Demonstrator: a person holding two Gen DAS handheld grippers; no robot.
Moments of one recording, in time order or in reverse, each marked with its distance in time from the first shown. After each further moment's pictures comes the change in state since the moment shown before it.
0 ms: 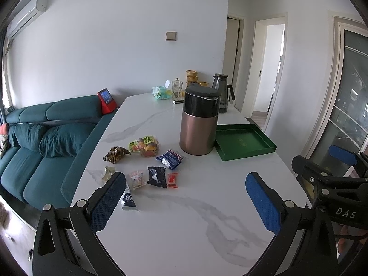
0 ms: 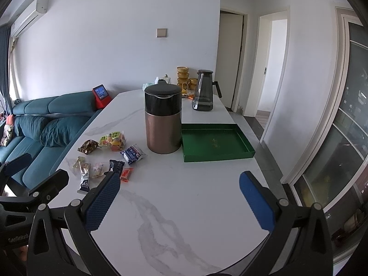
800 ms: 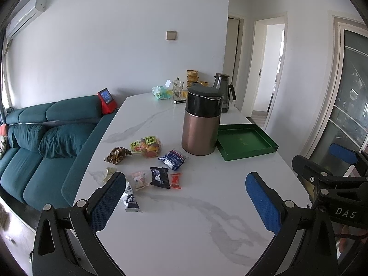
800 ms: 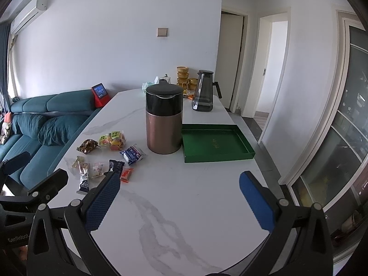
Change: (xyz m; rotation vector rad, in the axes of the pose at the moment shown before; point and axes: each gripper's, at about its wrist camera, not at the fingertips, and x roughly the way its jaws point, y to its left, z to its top) left arm 0.002 0.008 0.004 -0.005 0.007 -0.004; right arm 0.004 0.006 0.004 -0.005 0.008 -0.005
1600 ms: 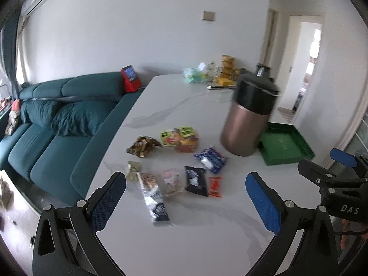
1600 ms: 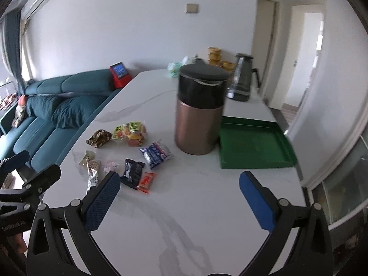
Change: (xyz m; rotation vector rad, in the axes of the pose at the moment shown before) left arm 0.104 0.095 0.017 -0.121 0.118 0.140; right arm 0.140 0.061 0.045 -0.092 0.142 0.175
